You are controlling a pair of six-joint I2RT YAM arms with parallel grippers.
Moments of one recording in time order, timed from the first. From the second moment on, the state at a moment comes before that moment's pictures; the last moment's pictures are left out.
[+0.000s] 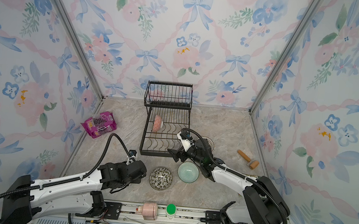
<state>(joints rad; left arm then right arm) -1.02 1.03 0.59 -0.77 -0.42 -0.99 0.66 1.36 0.59 0.45 -0.38 -0.02</state>
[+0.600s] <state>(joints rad) -1.03 1.10 0.59 -0.79 -0.44 -1.00 0.79 1.35 0.63 0.30 -0.58 -0.27</state>
